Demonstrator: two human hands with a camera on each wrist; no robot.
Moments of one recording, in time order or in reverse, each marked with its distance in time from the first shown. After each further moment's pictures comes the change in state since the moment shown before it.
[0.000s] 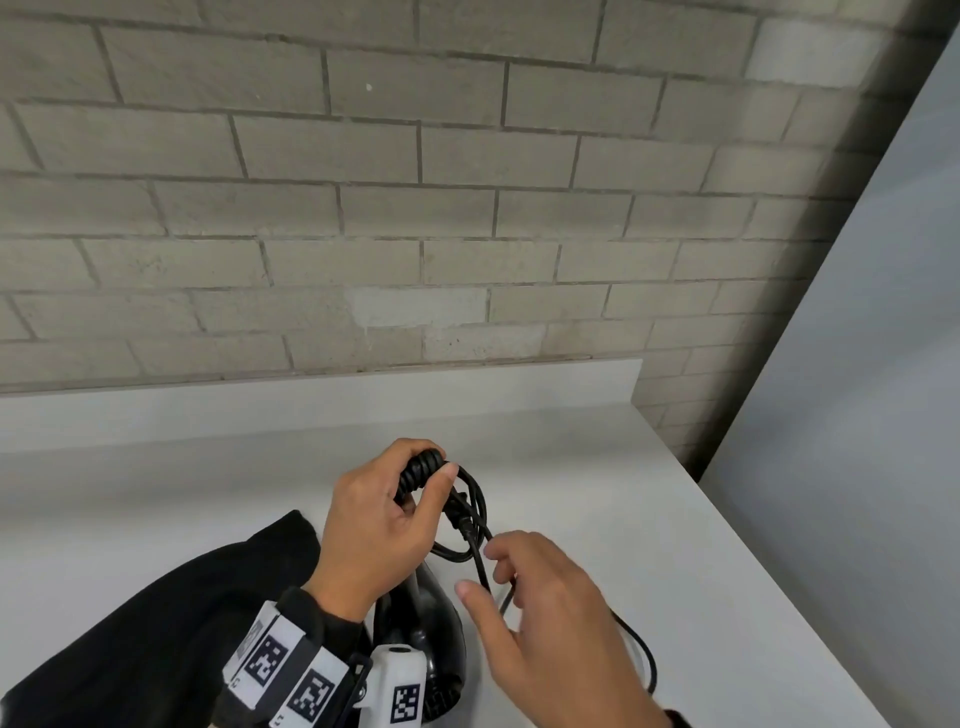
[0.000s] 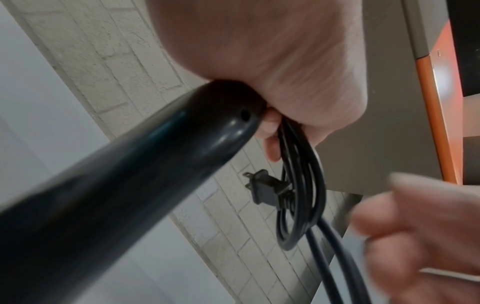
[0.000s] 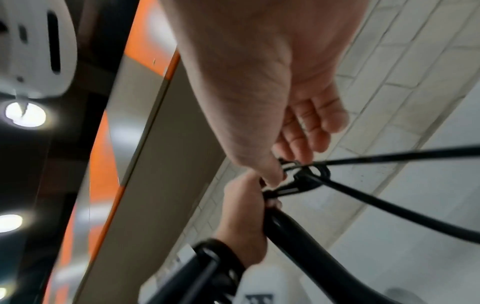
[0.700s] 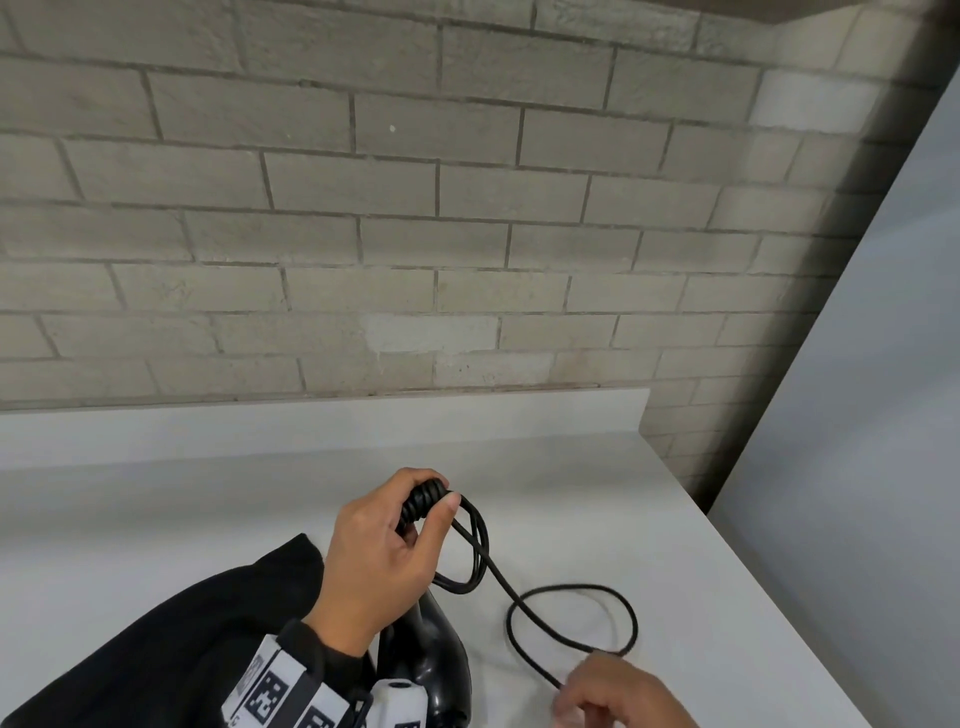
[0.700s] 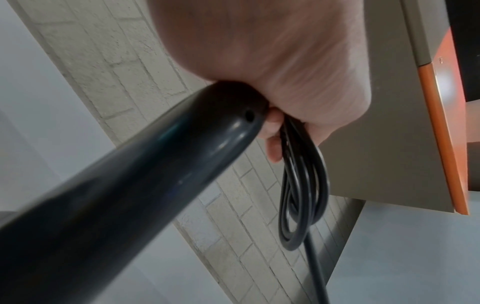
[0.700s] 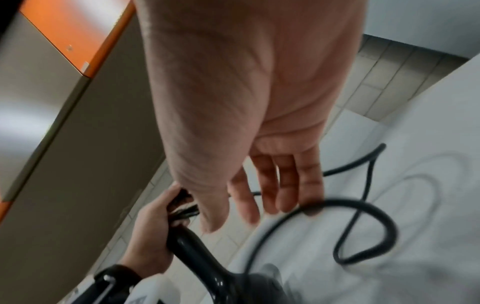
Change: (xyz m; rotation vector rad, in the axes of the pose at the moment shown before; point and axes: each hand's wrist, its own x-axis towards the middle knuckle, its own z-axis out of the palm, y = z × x) left_hand -0.003 -0.006 -0.006 -0.007 0.029 0.004; right_hand -0.042 0.083 -0.013 0.216 -0.351 0.000
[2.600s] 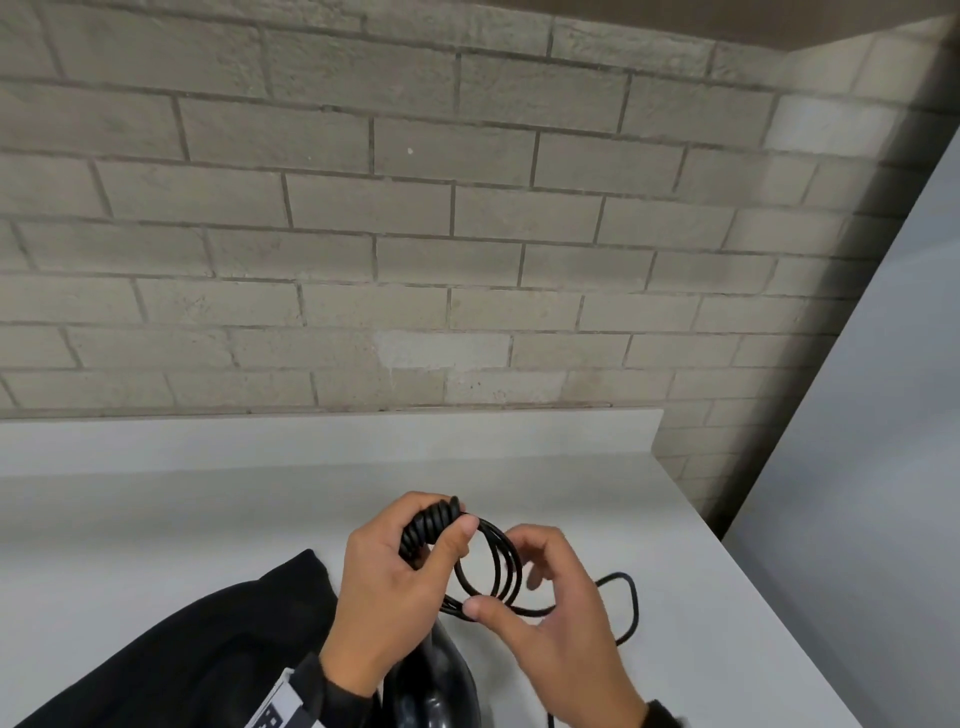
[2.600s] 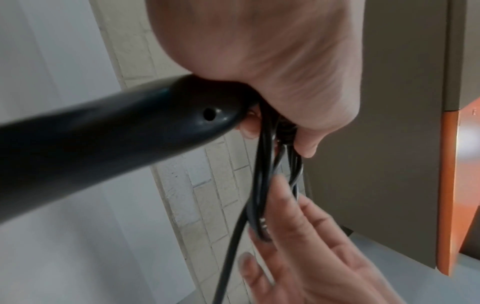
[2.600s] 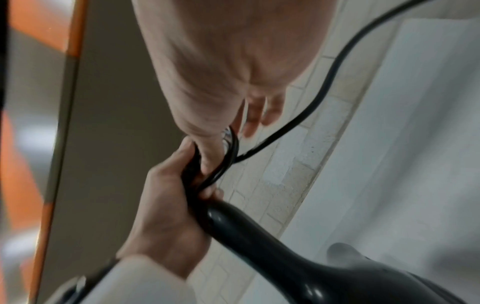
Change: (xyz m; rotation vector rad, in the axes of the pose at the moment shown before) left_hand -0.002 0.022 0.002 -0.256 0.043 -0.182; right_hand 0.087 -0.056 0.010 0.385 0.384 0.015
